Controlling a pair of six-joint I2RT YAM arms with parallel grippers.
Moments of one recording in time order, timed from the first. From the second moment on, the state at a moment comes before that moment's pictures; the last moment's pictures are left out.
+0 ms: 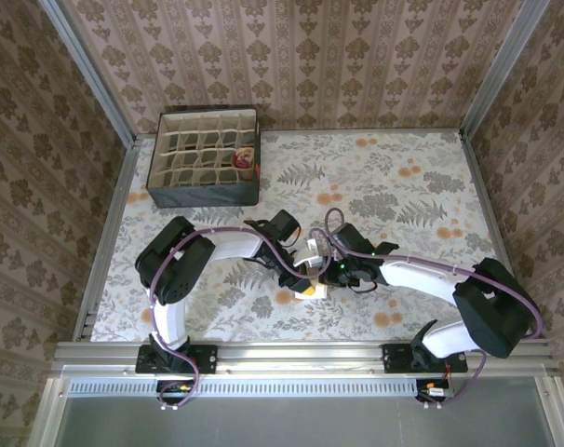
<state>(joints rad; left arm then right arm) -0.83 1.89 1.03 -0.41 0.81 0.43 0.68 1.41 0.68 -0.33 -0.24 0.79</state>
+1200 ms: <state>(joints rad) -1.08 1.33 0.51 0.07 0.10 0.82 0.69 1.53 0.79 -0.43 -0.24 0.76</state>
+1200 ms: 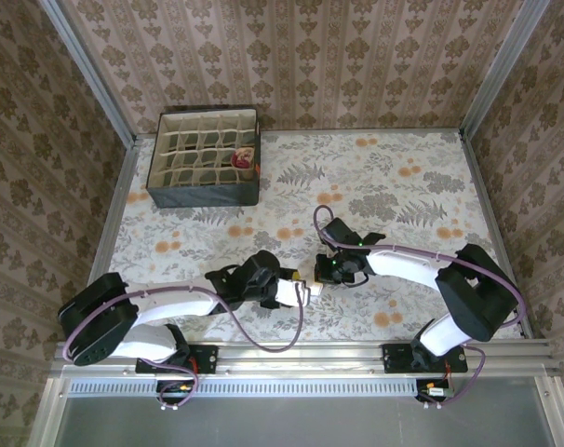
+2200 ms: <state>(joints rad) -0.97 1.68 0.91 -0.23 0.31 0.65 0.58 1.45 0.85 -0.54 -0.17 0.71</state>
